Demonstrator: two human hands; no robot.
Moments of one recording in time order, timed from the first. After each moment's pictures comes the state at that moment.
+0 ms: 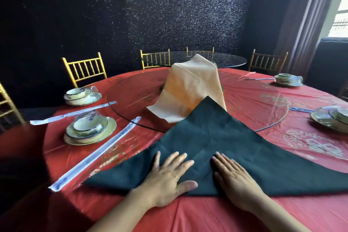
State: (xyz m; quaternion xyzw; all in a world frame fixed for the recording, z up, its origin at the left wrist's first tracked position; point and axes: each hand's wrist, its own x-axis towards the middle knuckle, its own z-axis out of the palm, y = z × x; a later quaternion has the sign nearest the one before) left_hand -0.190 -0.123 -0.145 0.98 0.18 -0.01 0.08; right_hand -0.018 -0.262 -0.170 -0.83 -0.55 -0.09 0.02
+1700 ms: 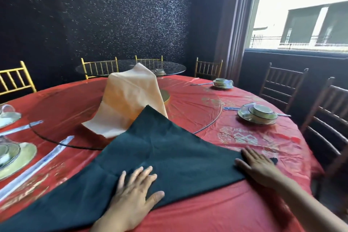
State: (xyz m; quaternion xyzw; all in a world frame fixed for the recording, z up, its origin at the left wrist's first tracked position) left_hand -0.125 -0.154 -0.174 0.98 0.17 0.12 -0.01; right_hand 0.135 -0.411 -0.141 -0.96 -0.29 0.04 0.02
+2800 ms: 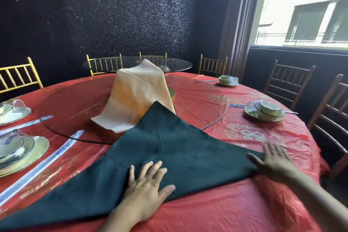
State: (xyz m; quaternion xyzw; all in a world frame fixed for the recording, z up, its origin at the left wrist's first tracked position) left_hand -0.129 -0.168 -0.152 0.98 0.19 0.00 0.06; right_hand 0.111 -0.413 -0.121 -0.98 -0.20 0.02 0.00
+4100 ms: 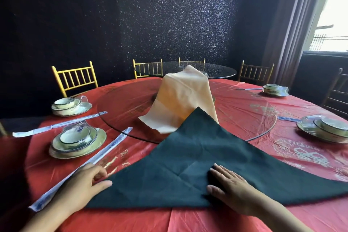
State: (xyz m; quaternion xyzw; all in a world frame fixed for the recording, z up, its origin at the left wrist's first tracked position) left_hand -0.304 -0.028 -0.140 0.89 0.36 0.22 0.18; right_hand -0.007 -0.271 -0.138 -0.83 -0.56 0.06 0.02
